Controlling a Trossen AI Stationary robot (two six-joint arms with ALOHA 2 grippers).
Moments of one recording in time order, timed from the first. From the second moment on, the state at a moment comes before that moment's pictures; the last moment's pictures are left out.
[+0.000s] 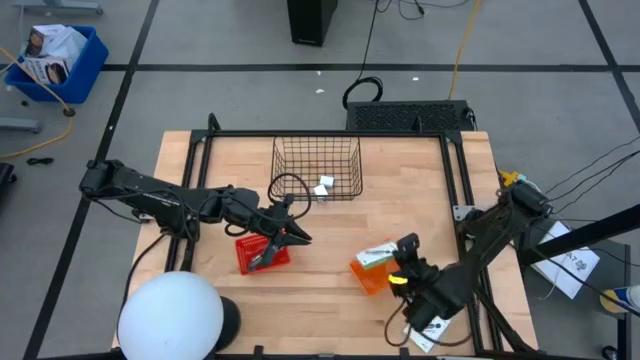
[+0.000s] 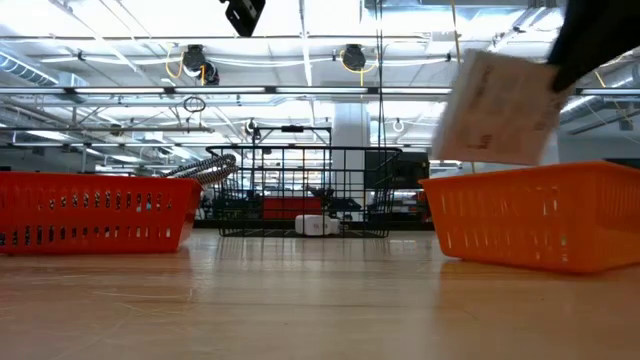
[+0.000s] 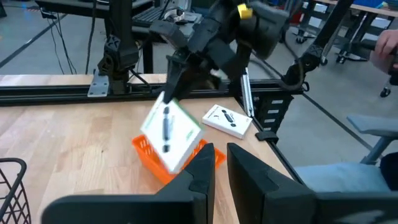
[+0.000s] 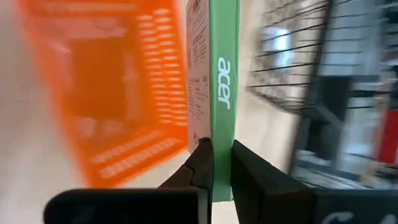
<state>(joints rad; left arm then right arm) -0.16 1.27 0.86 0.18 0.16 -0.09 0.79 1.67 1.27 -1.34 0.76 0.41</state>
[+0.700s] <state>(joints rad) -0.16 1.28 0.86 0.18 0.16 -0.11 0.71 1.78 1.27 -1.20 0.66 0.35</state>
